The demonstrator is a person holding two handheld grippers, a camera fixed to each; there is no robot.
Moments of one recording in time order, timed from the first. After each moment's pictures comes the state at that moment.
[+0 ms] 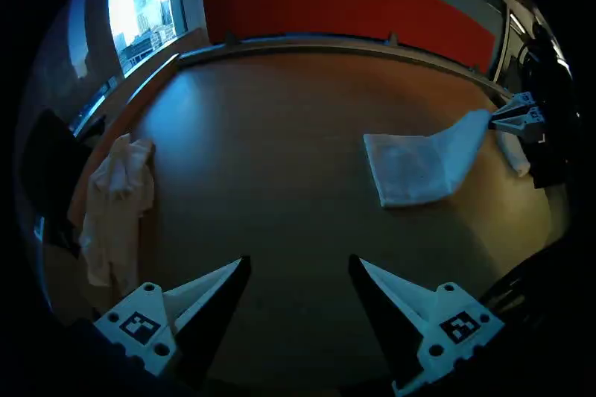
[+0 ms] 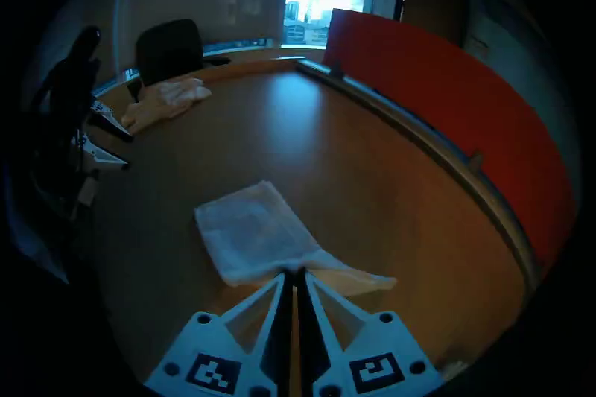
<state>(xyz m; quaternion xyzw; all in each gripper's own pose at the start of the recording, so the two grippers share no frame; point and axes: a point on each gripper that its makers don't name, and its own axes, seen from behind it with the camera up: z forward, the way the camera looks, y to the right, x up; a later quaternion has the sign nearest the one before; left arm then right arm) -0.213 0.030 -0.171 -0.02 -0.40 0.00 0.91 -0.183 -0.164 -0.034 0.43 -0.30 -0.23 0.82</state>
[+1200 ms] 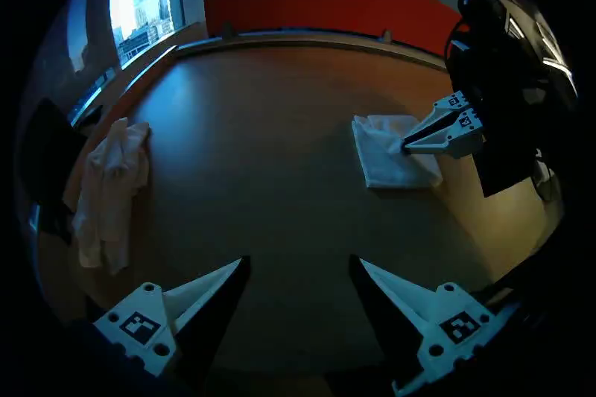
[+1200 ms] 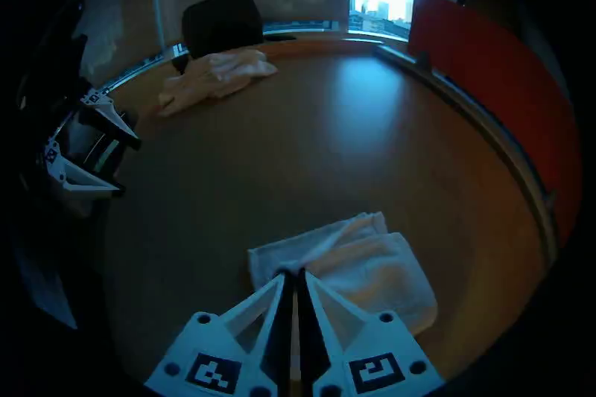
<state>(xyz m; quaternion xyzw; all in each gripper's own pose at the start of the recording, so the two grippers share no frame) -0.223 0.039 -0.203 -0.04 -0.41 -0.02 0.91 -0.256 -0.308 -0.057 0.53 -0.33 -0.24 0.74</state>
